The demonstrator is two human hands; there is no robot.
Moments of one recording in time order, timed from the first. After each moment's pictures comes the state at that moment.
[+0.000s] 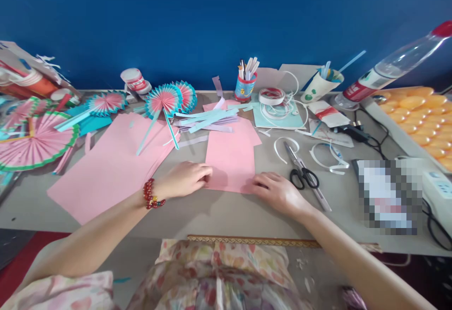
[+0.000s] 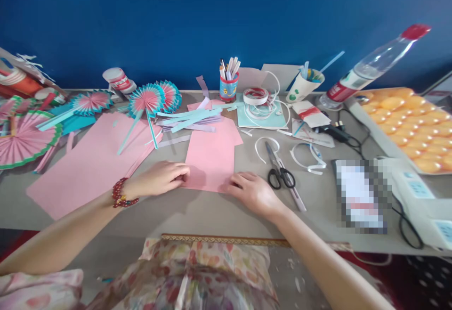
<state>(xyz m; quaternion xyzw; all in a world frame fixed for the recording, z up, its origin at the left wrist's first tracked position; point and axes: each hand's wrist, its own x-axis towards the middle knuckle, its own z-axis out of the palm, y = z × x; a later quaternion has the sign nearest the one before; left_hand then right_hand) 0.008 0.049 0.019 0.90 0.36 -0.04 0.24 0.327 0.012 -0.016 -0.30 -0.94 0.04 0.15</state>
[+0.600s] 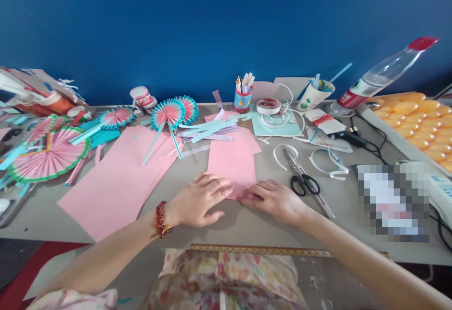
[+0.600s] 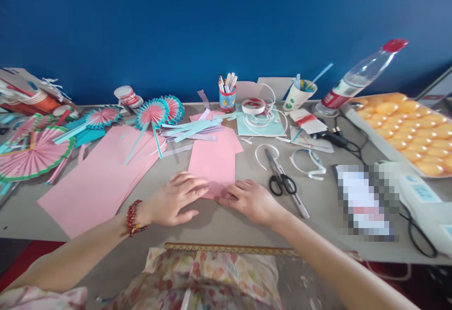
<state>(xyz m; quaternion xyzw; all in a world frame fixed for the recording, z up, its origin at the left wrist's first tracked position) 0.022 0.013 0.020 0.95 0.27 0.05 0.13 0.322 0.013 -0.007 -0.25 -0.97 -0.01 0.06</state>
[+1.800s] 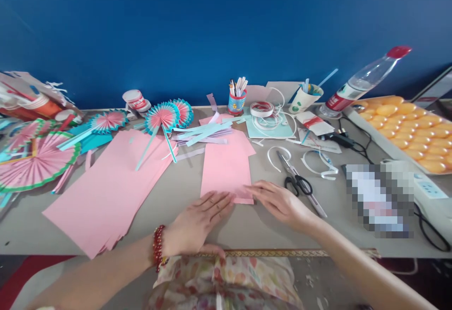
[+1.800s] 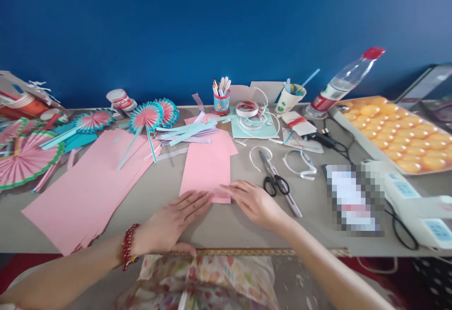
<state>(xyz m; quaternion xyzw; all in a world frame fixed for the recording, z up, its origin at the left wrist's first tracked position) 0.030 -0.020 -0.009 0.96 0.24 0.03 0.13 0.330 0.003 0.003 -0.36 -0.91 0.17 0.14</state>
